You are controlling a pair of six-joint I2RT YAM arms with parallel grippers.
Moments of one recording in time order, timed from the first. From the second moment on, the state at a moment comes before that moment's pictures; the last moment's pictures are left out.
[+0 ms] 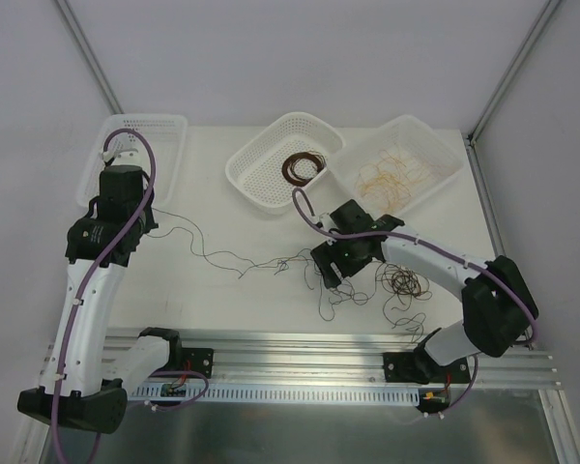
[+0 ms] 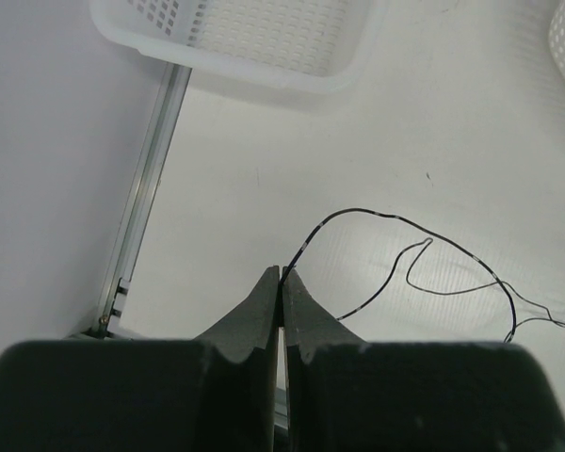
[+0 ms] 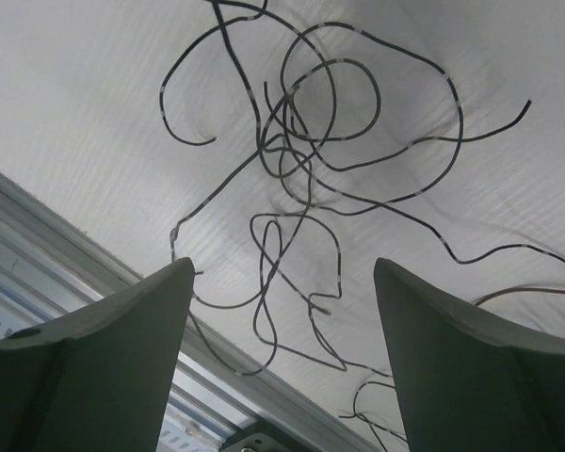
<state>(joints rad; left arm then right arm) -0.10 0.96 1.27 -1.01 -0.40 -0.13 0.71 1.48 1.00 -0.71 -0.17 0.03</state>
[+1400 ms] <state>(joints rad) 0.15 1.14 1.59 -0.94 -0.49 -0.04 0.08 1.27 0.96 -0.74 -0.12 0.39</state>
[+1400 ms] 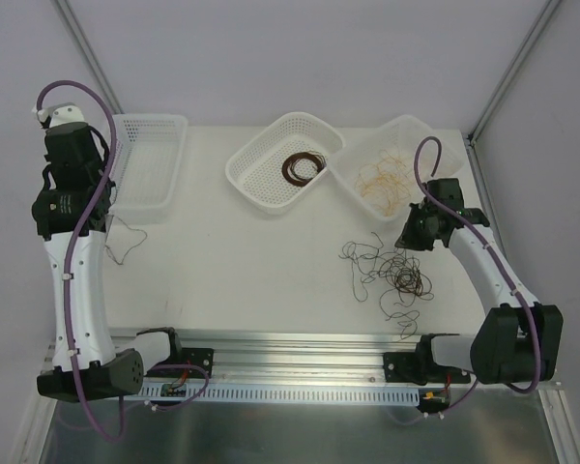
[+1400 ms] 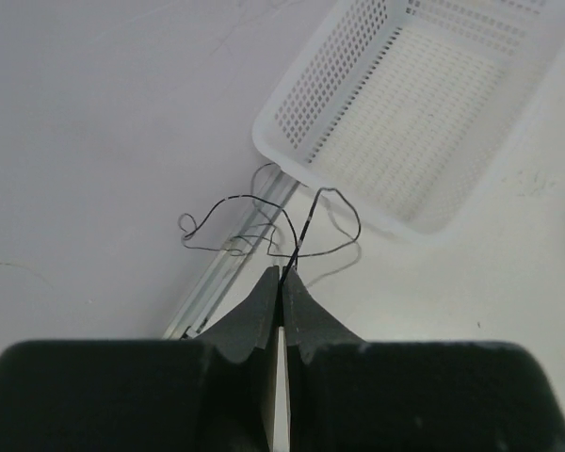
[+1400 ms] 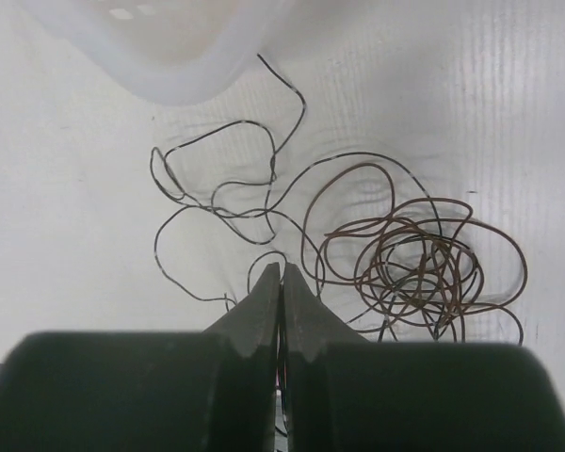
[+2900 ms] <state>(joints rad) 0.15 1.34 2.11 -0.81 0.52 -0.38 0.36 1.16 0.98 -0.74 -0.18 0.30</state>
